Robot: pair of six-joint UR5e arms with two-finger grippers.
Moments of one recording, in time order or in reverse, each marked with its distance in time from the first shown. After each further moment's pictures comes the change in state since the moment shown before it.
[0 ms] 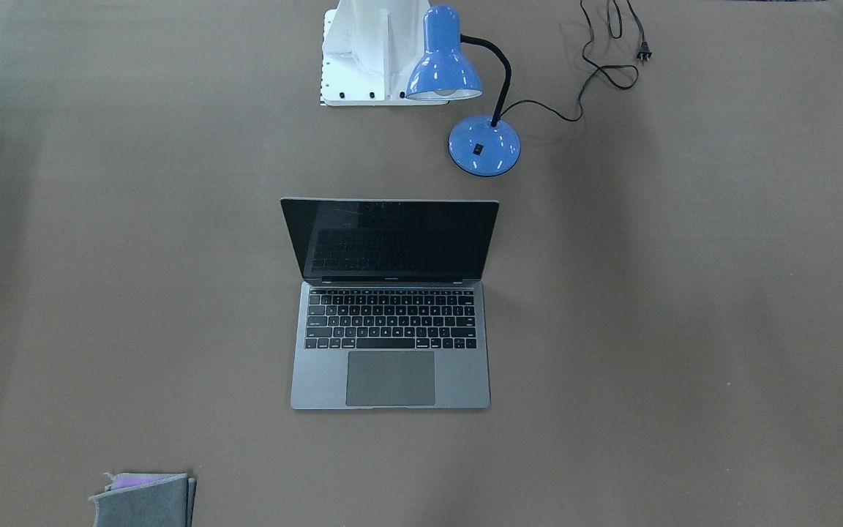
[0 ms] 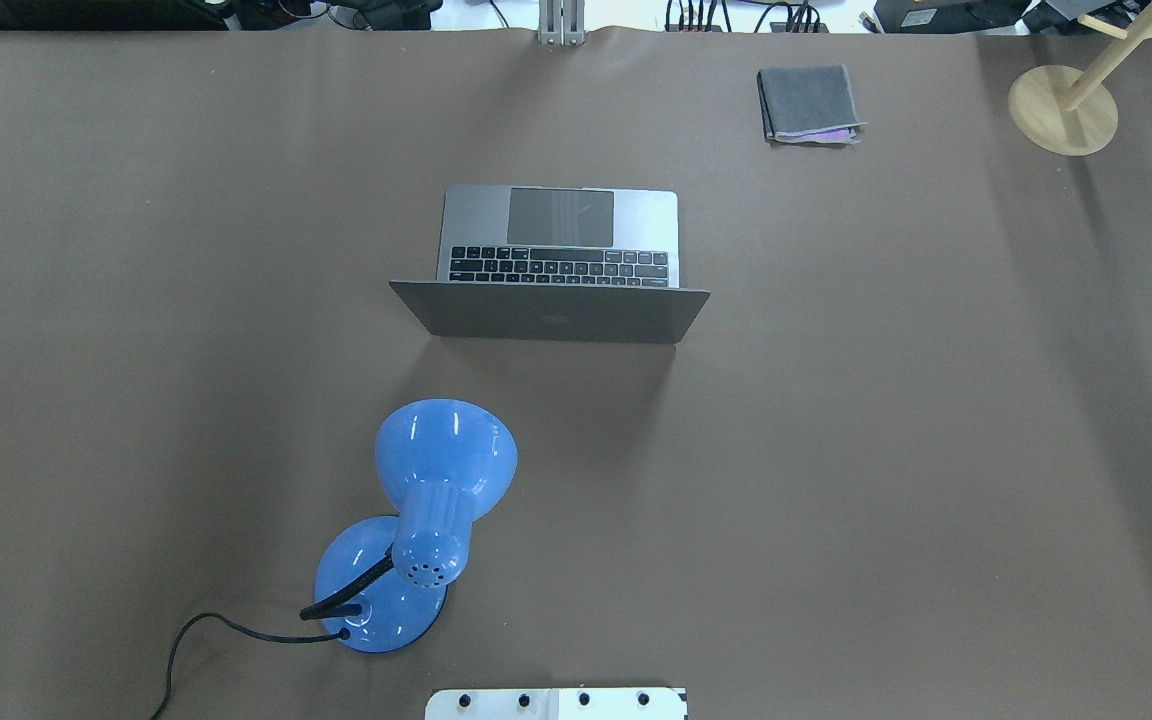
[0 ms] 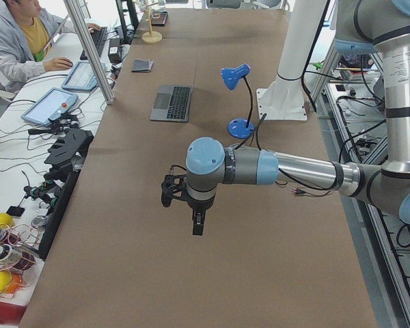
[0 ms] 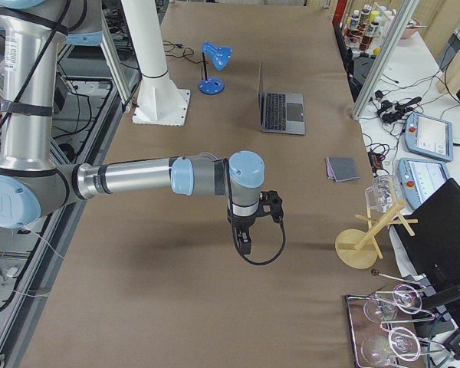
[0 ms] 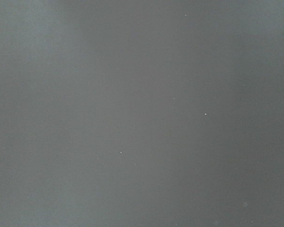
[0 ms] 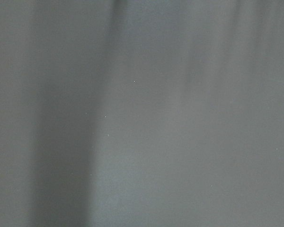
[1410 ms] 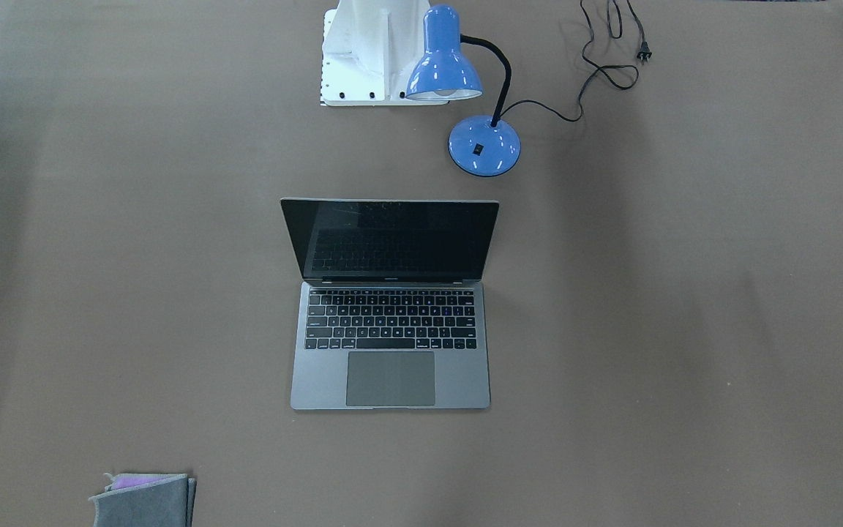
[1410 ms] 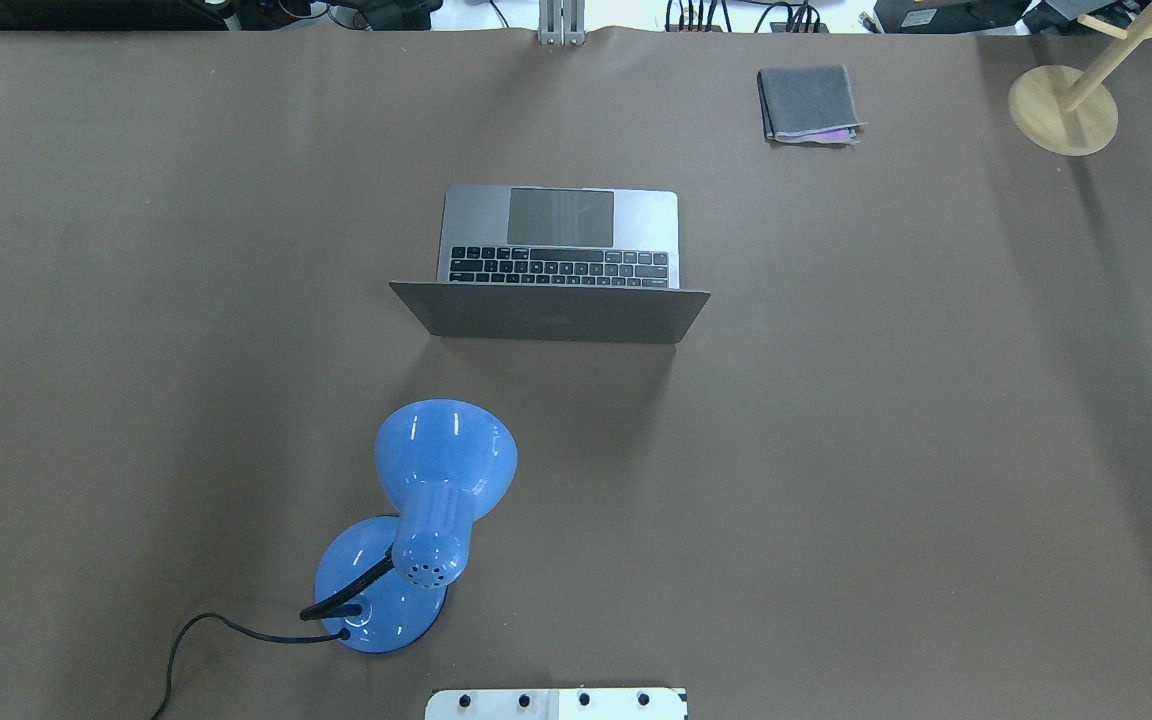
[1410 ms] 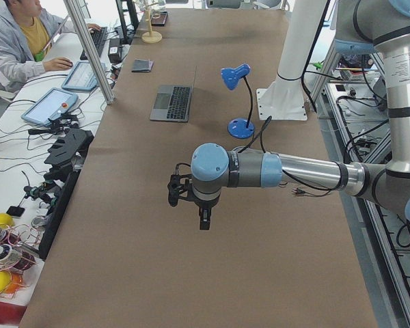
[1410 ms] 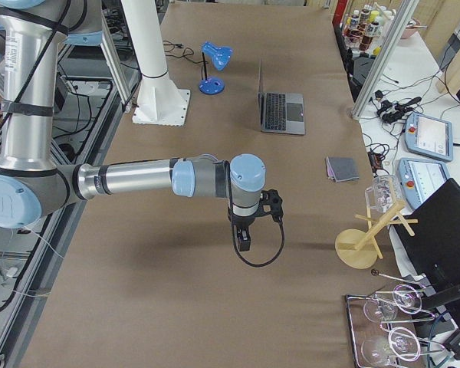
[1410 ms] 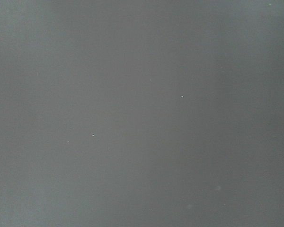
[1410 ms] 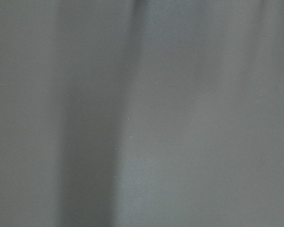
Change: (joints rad) left arm 0.010 0.037 -0.008 -0.011 -0.131 -0.013; right arm -0.003 -0.003 -0.008 0.001 0.093 0.012
